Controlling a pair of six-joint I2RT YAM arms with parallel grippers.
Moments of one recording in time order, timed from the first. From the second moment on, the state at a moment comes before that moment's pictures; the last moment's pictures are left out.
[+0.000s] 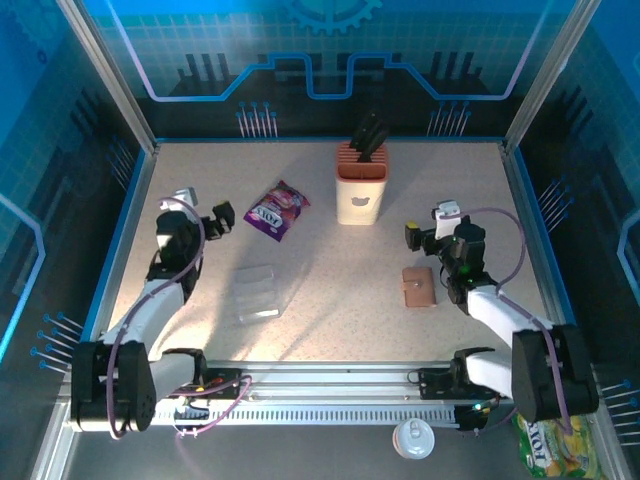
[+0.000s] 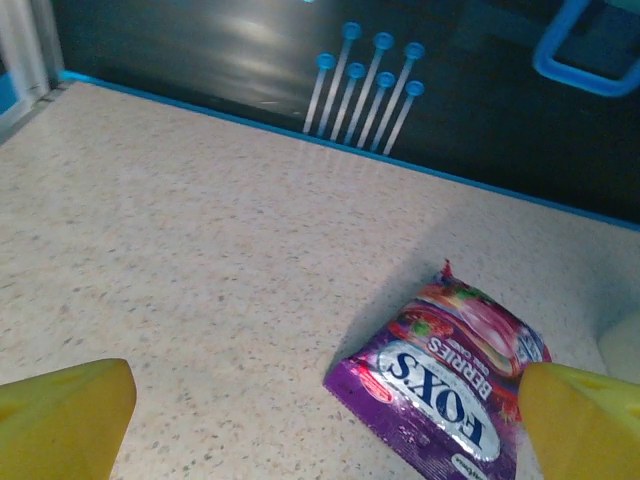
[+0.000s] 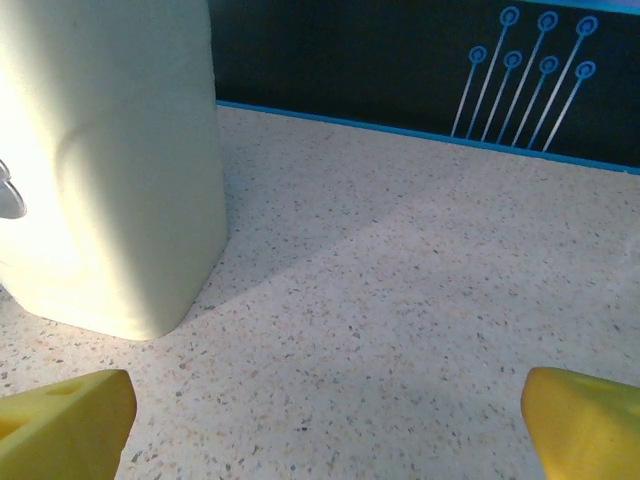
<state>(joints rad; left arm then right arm) 0.06 1.10 0.53 0.23 0.01 -0.33 0.10 1.14 0.40 0.41 -0.03 -0.08</state>
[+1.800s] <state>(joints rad) 0.03 1.11 0.91 -0.78 0.19 -0.39 0.24 1.24 0.69 -0.64 -0.10 0.35</state>
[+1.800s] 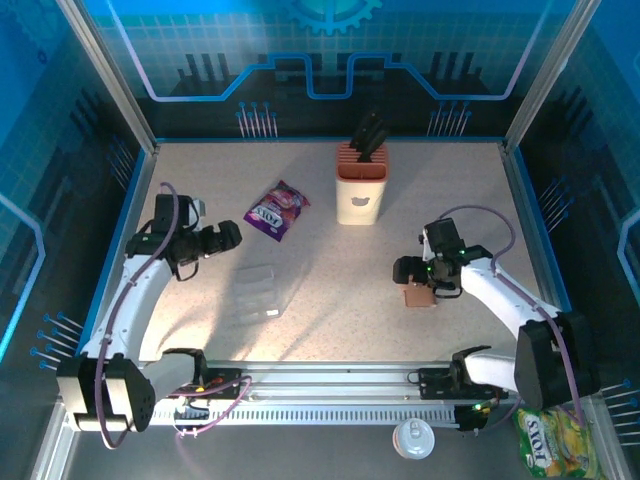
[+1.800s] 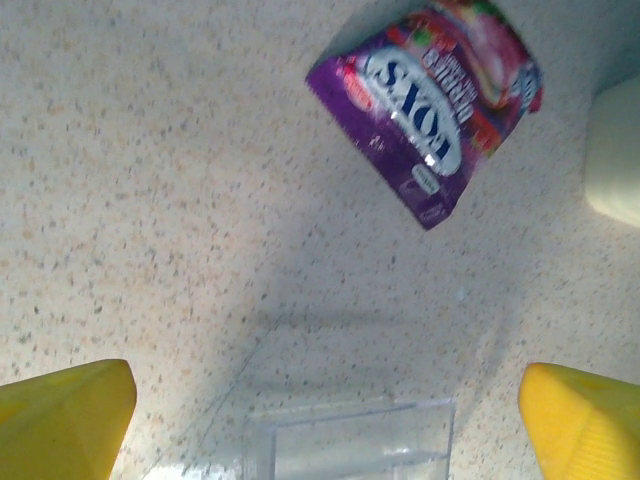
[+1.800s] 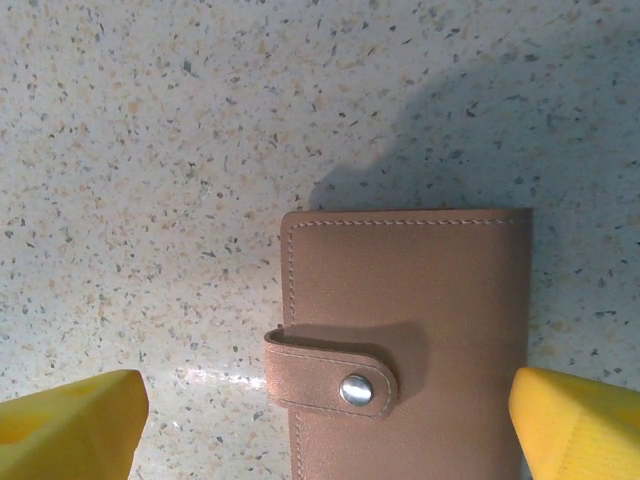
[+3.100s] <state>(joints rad) -0.14 1.19 0.68 -0.71 0.08 -0.55 0.25 1.20 0.71 -0.69 -0.08 0.34</state>
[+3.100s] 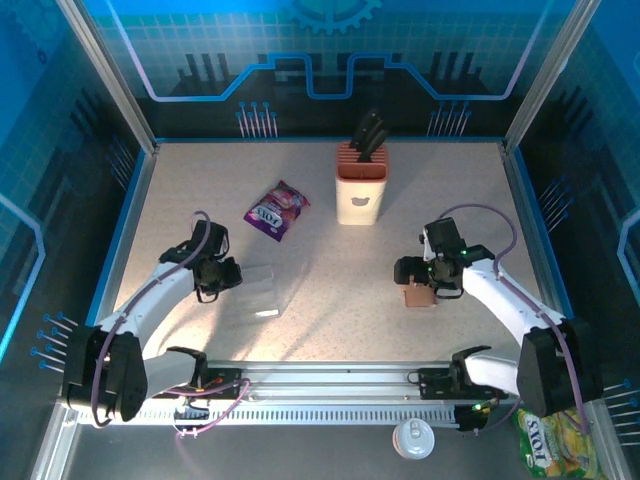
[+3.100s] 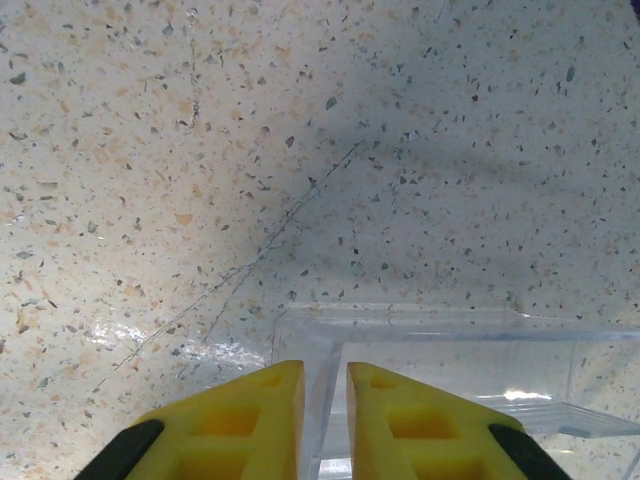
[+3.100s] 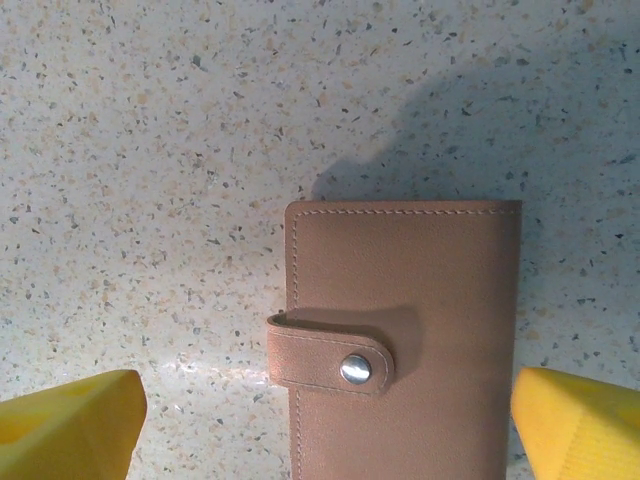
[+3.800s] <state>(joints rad) -0.22 1.20 0.71 -0.71 0.04 -0.53 0.25 1.18 0.71 -0.70 -0.06 0.35</state>
